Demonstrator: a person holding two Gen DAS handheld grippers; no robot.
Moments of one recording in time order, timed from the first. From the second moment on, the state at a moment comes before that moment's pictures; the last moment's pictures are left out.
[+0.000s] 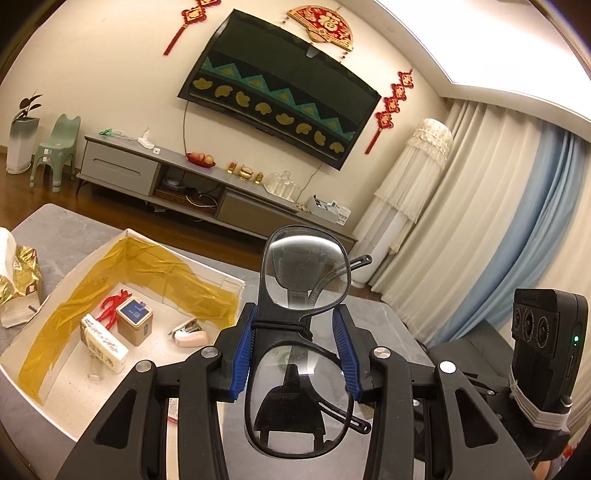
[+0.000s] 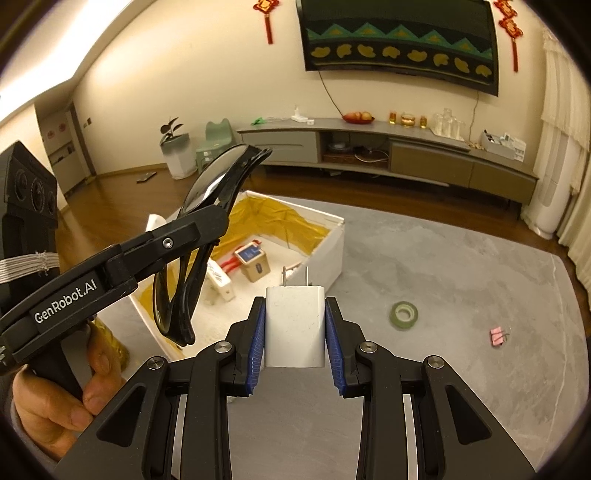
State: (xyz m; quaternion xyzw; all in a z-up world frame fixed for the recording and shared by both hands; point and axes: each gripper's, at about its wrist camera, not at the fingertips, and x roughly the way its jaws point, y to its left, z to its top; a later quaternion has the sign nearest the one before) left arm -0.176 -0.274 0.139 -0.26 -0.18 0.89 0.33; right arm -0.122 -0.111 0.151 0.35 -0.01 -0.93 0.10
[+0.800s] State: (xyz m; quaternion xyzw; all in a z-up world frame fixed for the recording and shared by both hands) left arm -0.187 -0.353 0.125 -0.26 -0.22 0.90 0.27; right arm -0.153 -0.151 0.155 0.35 -0.01 -0.92 0.15
